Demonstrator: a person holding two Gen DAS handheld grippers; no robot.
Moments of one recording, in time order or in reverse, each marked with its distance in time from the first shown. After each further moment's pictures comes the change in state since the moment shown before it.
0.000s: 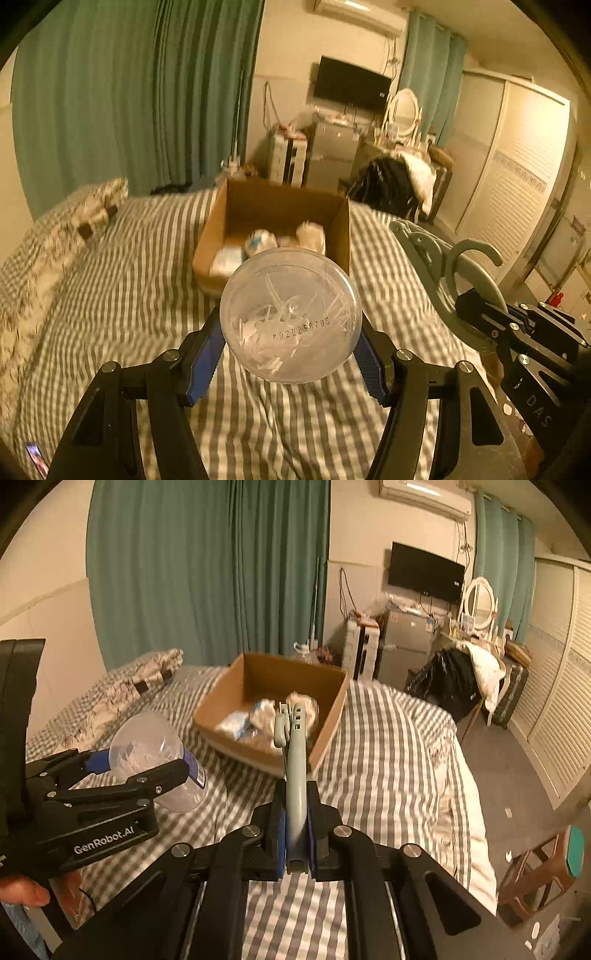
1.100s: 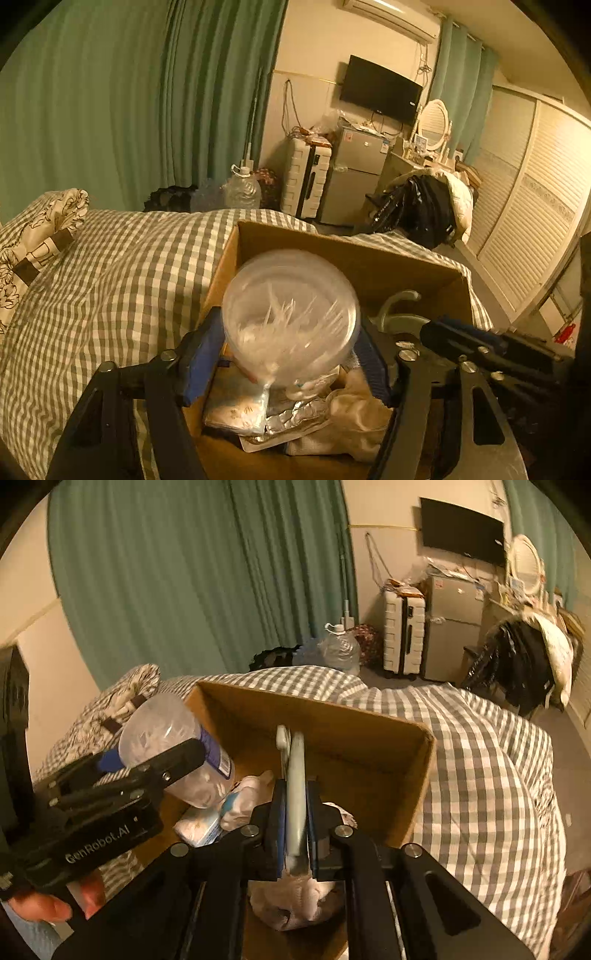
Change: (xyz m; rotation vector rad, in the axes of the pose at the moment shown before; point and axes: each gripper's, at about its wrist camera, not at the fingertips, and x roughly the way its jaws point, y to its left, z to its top) left arm 0.225 0.073 0.083 -0.065 -0.006 0.031; right arm 0.262 -0.033 0.102 0.092 0.100 0.197
